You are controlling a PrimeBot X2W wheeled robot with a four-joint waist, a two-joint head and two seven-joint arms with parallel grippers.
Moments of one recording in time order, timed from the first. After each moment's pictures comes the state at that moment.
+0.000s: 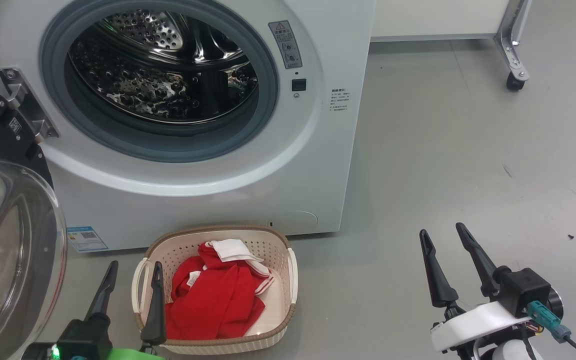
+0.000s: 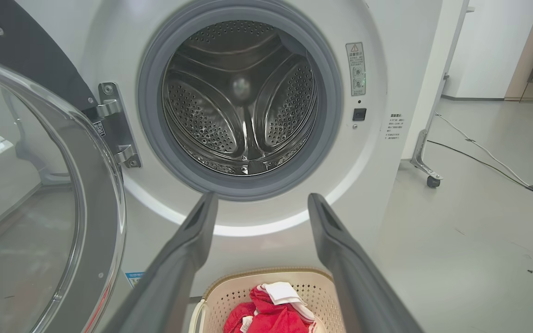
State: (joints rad) left arm 0.14 0.05 -0.14 -0.05 -0.23 0.07 -0.17; right arm 0.03 -0.04 0.17 0.14 0.25 0.09 -0.26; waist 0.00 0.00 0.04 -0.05
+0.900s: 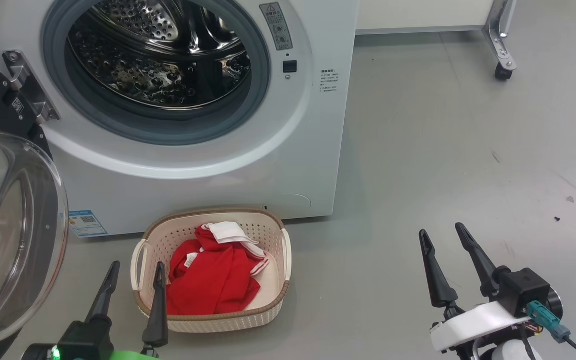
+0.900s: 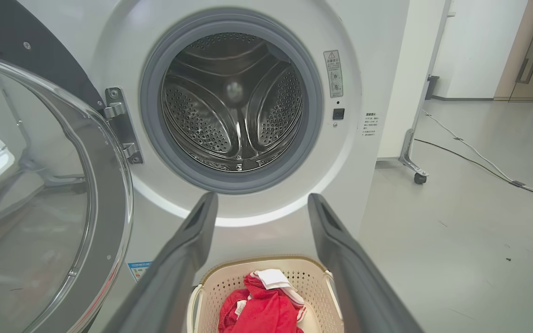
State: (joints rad) left arm 0.17 0.06 -0.15 -0.11 -0.22 0.07 -0.14; right arm 0.03 -0.04 0.17 0.14 0.25 0.09 -0.26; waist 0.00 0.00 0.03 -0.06
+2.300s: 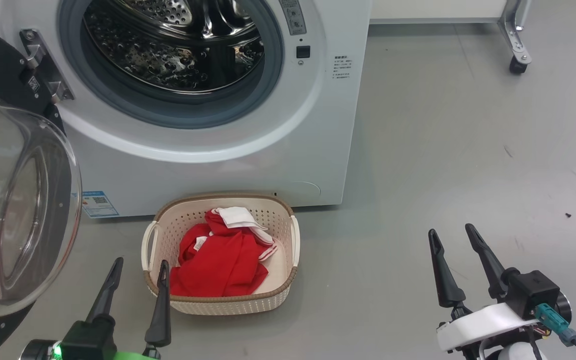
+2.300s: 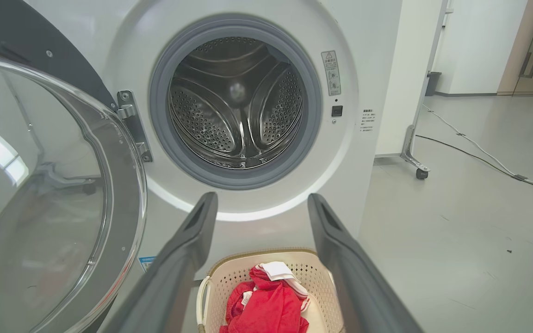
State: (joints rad) left arm 0.17 0.07 -0.17 -0.15 -0.20 0.08 -0.12; right arm 0.05 -0.04 0.15 0.12 0.25 0.08 -0.26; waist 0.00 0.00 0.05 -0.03
